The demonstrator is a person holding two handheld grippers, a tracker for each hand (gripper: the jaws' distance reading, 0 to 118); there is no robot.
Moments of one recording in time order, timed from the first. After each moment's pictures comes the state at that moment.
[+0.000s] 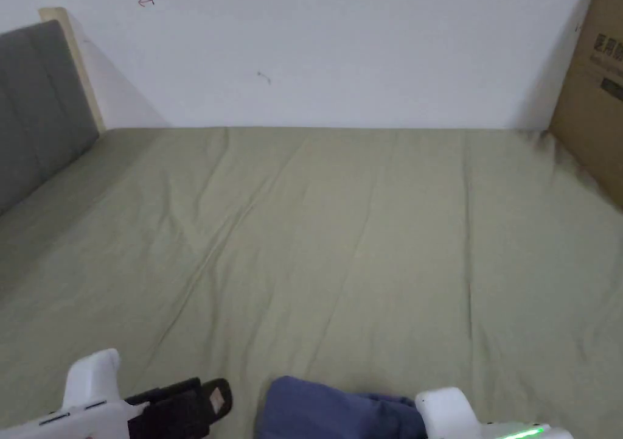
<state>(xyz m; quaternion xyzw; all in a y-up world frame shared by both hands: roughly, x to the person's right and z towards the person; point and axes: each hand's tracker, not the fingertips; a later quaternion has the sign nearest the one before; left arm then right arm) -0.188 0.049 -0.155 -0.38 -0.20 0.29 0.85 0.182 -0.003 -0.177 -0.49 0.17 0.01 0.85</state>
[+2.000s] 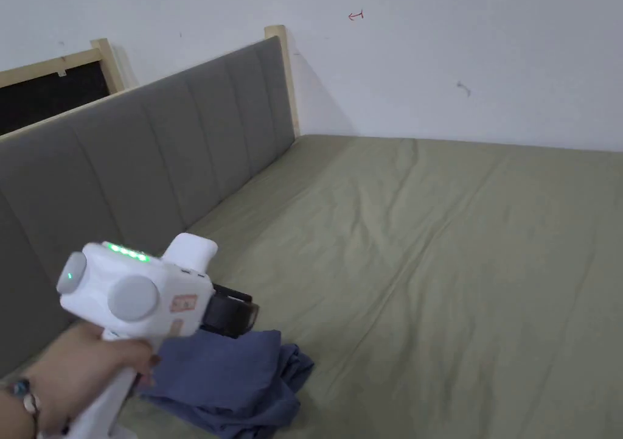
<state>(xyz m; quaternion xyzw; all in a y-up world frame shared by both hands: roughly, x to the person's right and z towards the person) -0.350 0.128 -0.221 -0.36 0.03 -0.07 0.93 0.230 0.092 -0.125 -0.41 0.13 -0.10 0.90</state>
